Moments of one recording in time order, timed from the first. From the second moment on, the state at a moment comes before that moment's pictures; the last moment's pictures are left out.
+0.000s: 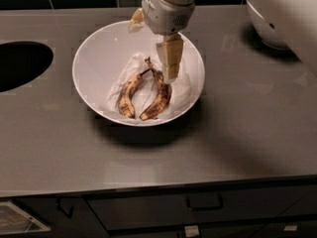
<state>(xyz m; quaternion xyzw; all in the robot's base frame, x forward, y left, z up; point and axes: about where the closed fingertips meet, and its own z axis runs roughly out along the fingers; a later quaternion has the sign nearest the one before) 0.574 0.022 0.945 -0.87 0.46 -0.01 0.18</state>
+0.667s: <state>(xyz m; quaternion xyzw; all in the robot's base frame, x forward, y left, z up) 0.583 0.042 0.932 -0.89 0.41 0.02 0.18</state>
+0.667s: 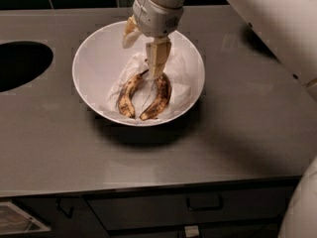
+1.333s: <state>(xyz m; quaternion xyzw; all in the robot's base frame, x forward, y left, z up) 0.570 0.040 0.923 -0.89 0.40 0.04 0.20</state>
